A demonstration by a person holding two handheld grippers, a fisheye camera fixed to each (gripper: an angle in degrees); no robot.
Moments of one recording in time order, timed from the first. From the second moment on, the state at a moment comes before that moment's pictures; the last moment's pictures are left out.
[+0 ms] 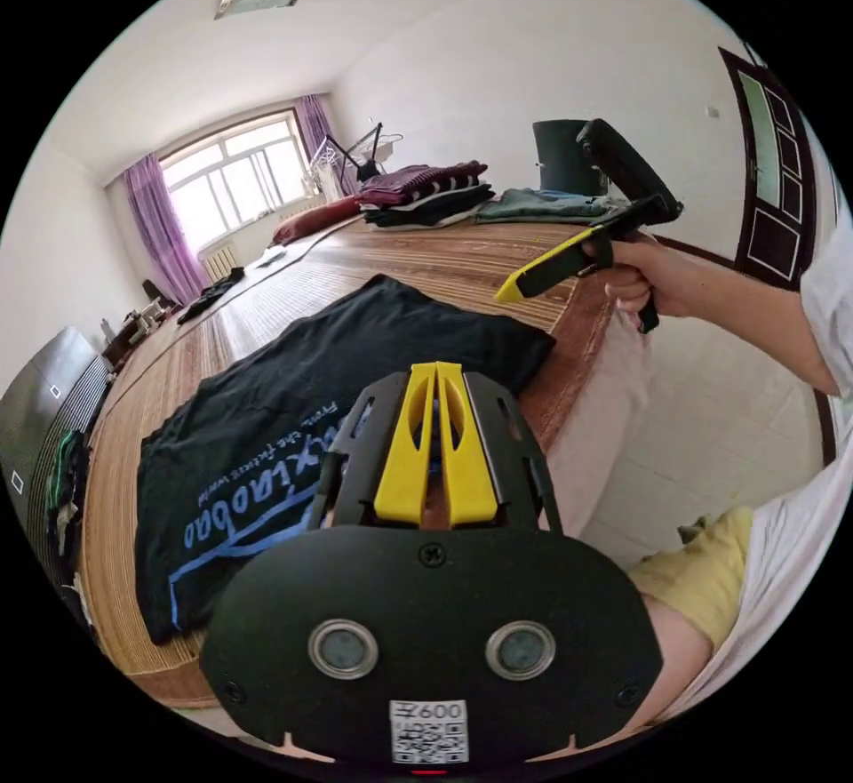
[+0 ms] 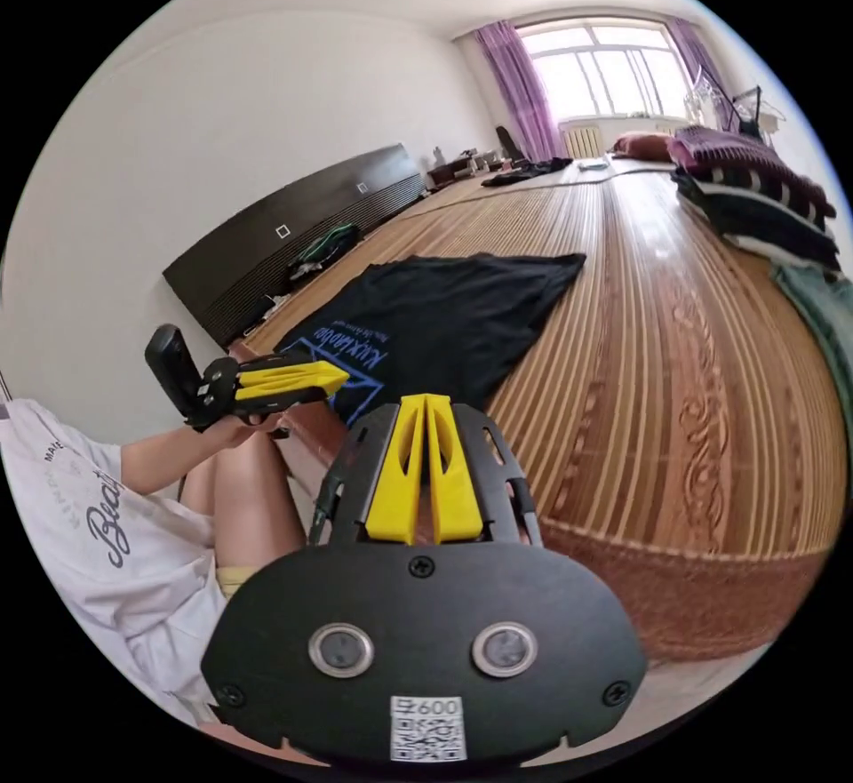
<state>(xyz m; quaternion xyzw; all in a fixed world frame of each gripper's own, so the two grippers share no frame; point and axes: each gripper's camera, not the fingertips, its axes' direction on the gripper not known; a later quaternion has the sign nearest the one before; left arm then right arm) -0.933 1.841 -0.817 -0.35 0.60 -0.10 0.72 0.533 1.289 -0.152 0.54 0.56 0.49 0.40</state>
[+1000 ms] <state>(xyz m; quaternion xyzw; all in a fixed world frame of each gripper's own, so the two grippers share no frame) -0.969 2.189 -0.603 -0.40 0.60 -0.20 0.66 0.467 1.365 -0.226 0.68 0.26 0.52 0.45</state>
